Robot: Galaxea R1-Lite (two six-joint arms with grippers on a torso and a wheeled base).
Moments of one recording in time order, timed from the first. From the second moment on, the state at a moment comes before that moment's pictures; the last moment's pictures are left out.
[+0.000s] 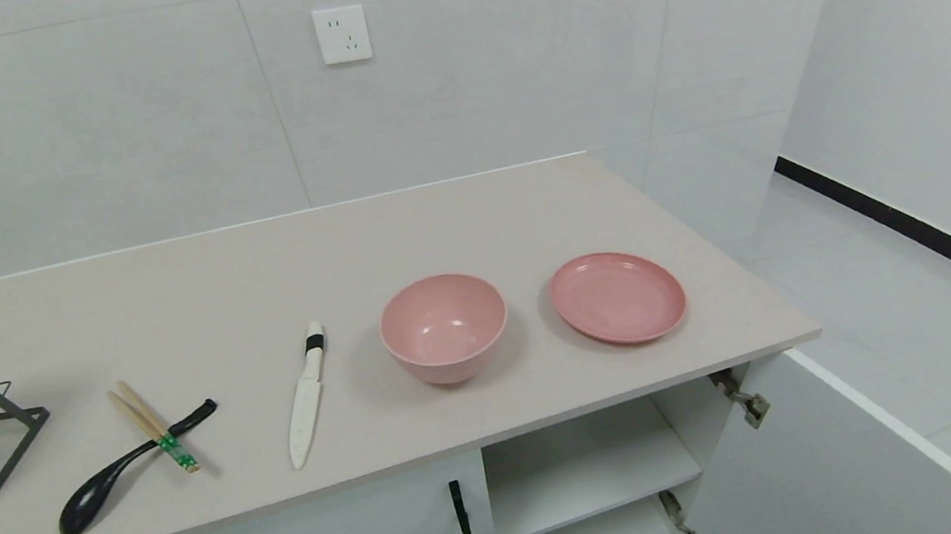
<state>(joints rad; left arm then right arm) 0.00 0.00 0.00 0.00 0.02 0.00 0.00 0.00 0.00 0.00 0.07 0.01</state>
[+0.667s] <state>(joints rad) 0.00 0.00 0.00 0.00 0.02 0.00 0.00 0.00 0.00 0.00 0.07 0.01</state>
